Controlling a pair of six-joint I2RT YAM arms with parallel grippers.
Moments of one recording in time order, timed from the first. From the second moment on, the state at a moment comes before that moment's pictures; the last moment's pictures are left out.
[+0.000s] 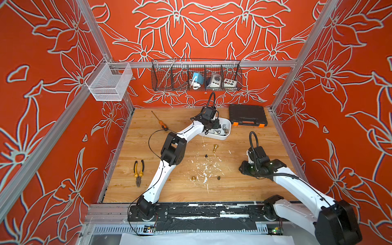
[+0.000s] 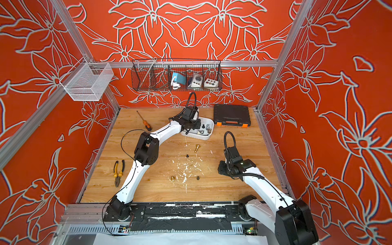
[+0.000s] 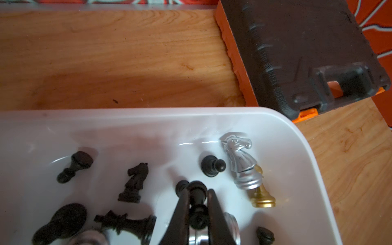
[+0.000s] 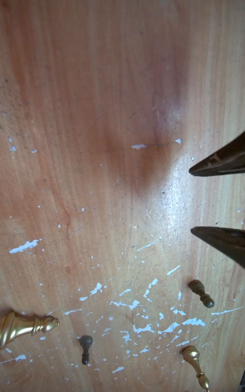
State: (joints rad) left arm -0.53 2.53 2.20 -0.40 0.10 -0.35; right arm 0.38 1.03 0.55 -0.66 -0.13 0.54
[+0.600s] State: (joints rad) left arm -0.50 2.54 2.20 -0.33 0.11 -0.38; right arm 0.38 1.02 0.55 -0.68 -0.13 0.55
